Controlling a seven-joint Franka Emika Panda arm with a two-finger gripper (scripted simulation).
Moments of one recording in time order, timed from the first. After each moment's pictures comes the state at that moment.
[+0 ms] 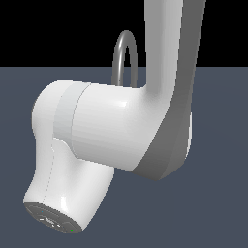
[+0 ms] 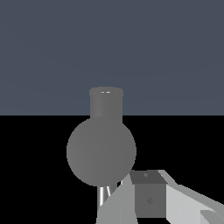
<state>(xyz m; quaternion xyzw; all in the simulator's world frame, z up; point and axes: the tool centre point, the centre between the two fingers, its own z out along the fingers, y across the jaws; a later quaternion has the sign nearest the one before) -0.049 0.011 0.135 0.09 0.72 -0.08 0.69</state>
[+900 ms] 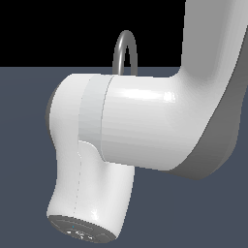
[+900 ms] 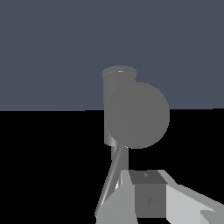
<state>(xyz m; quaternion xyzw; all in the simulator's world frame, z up) -0.058 -0.008 0.154 0.07 0.70 -0.06 0.71</state>
